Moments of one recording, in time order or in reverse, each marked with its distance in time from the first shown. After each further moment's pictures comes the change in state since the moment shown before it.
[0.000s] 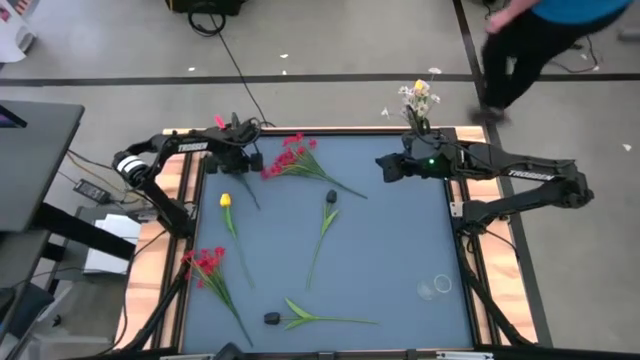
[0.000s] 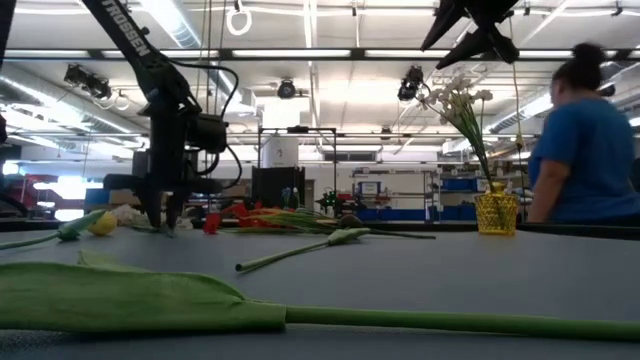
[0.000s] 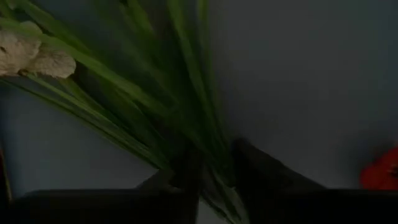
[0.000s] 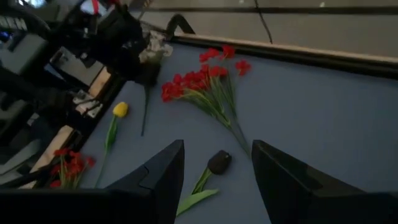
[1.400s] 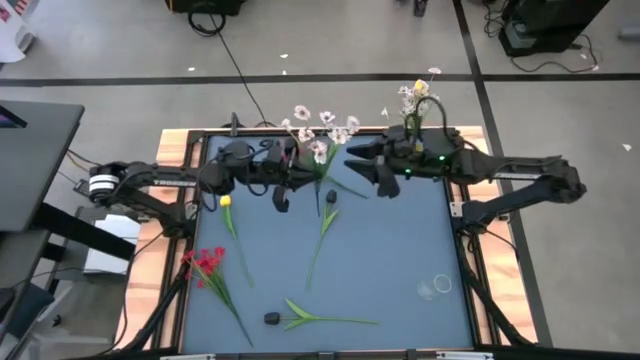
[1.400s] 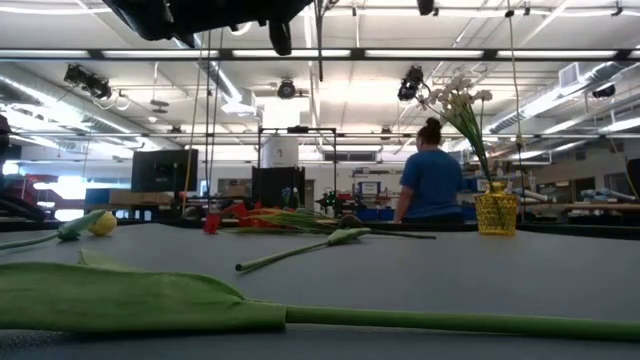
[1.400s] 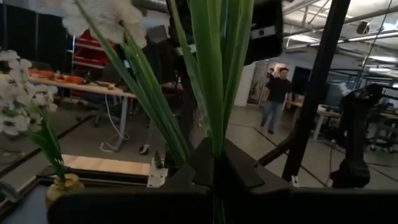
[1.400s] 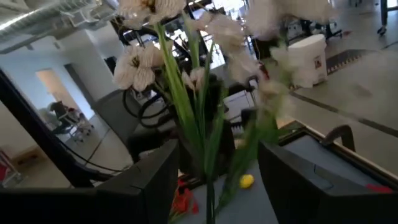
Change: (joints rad) left arm -0.635 -0.288 0.007 1.391 0.405 0.547; right arm 0.068 0.107 -0.012 0.747 -0.281 -0.477
